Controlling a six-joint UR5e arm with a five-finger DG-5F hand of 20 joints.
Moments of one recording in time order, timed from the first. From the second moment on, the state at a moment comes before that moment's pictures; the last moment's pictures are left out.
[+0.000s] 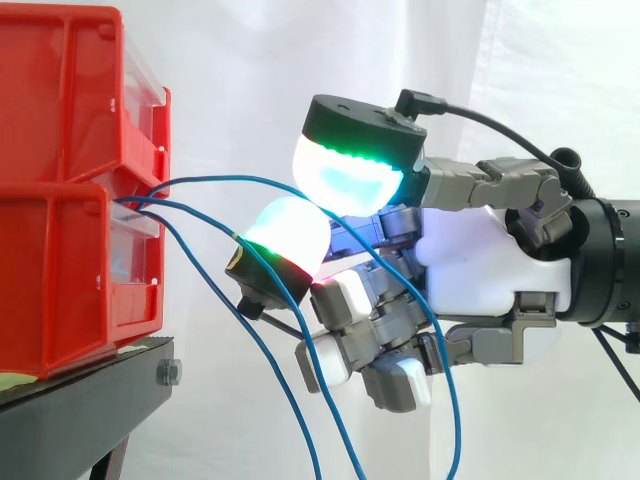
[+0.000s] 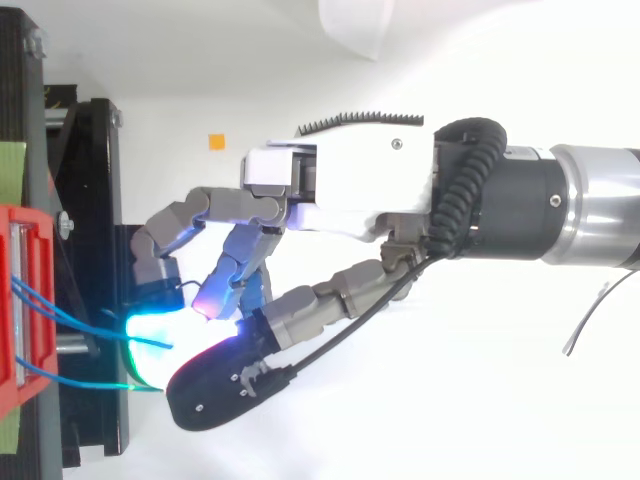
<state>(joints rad) 0.12 -2.32 -1.16 -2.77 -1.45 -0.04</state>
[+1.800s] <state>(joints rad) 0.12 -2.32 -1.16 -2.78 -1.45 -0.02</state>
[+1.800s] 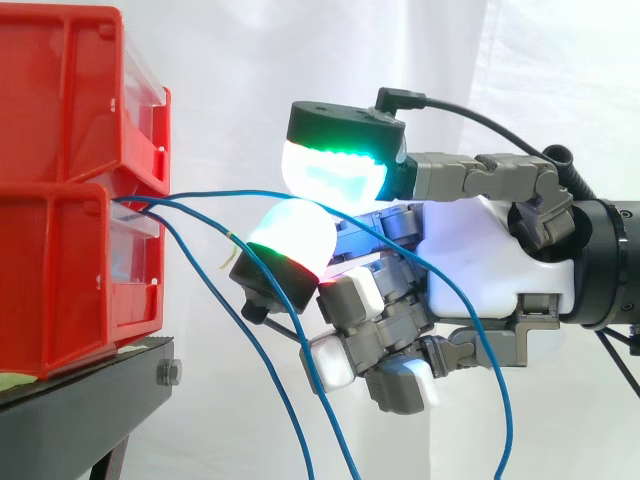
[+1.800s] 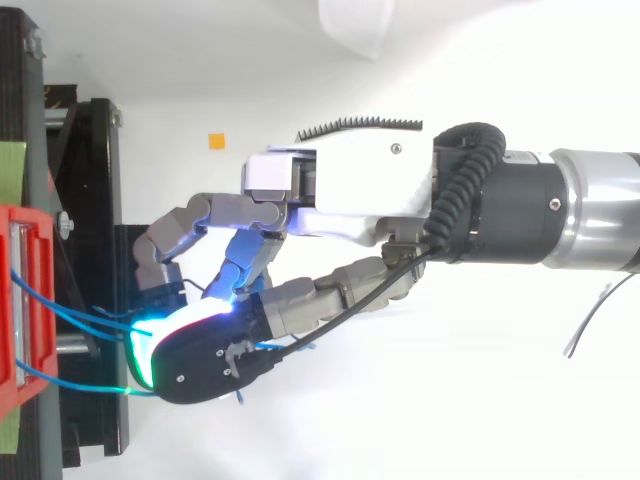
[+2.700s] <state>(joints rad) 0.12 -2.32 -1.16 -2.79 -1.44 0.04</state>
